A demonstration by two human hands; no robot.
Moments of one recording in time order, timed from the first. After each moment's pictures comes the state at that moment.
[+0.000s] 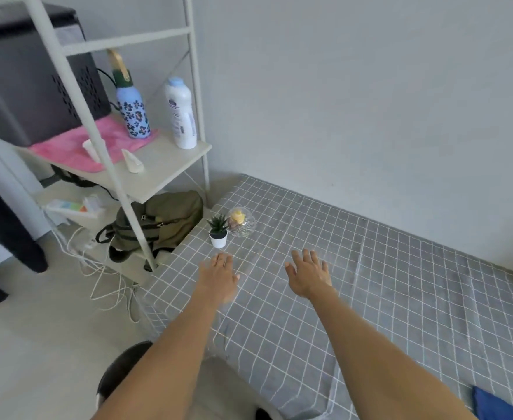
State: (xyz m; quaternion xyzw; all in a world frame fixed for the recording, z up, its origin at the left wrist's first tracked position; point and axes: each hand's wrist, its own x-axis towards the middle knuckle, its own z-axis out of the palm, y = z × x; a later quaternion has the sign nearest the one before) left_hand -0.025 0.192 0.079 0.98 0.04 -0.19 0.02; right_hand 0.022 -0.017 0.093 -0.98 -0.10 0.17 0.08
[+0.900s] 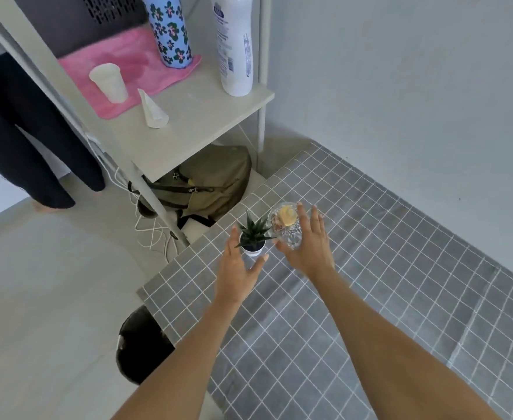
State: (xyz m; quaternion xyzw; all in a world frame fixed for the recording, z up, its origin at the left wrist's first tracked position) left_hand 0.089 0.232 -0.040 0.86 0.29 0.09 0.41; right_hand 0.214 0.105 -0.017 -0.93 -0.23 0.16 0.25
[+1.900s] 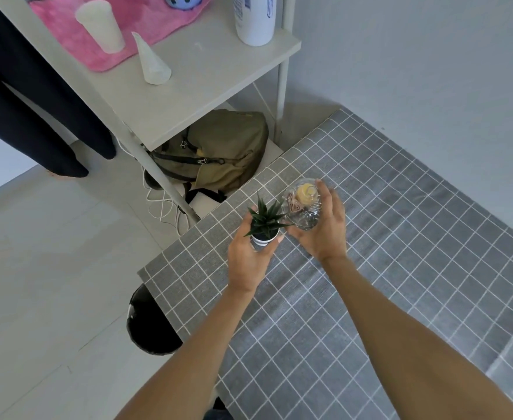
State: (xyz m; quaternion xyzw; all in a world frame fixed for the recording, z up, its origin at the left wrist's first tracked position) left_hand 0.099 0.224 -0.047 0.80 0.30 0.23 0.47; right_hand 0.231 0.120 -0.070 -0.89 -0.25 0.02 0.37
